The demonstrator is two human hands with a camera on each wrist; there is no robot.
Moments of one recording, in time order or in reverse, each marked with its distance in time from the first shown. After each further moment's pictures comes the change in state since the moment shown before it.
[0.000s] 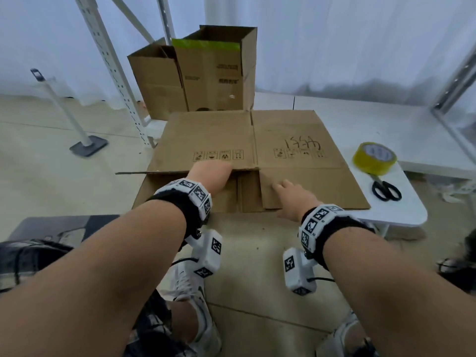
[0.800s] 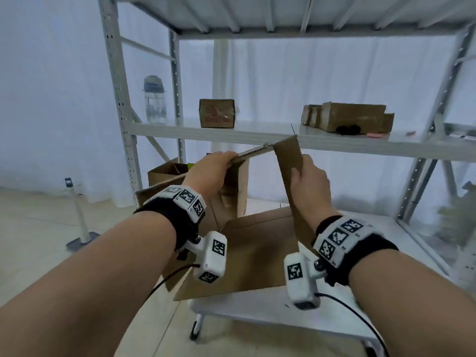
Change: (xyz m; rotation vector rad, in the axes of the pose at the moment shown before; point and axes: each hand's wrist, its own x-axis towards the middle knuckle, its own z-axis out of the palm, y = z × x) left_hand 0.004 -0.066 -0.216 -0.324 0.719 0.026; right_hand -0.073 -0.013 -0.253 0.496 1.094 0.003
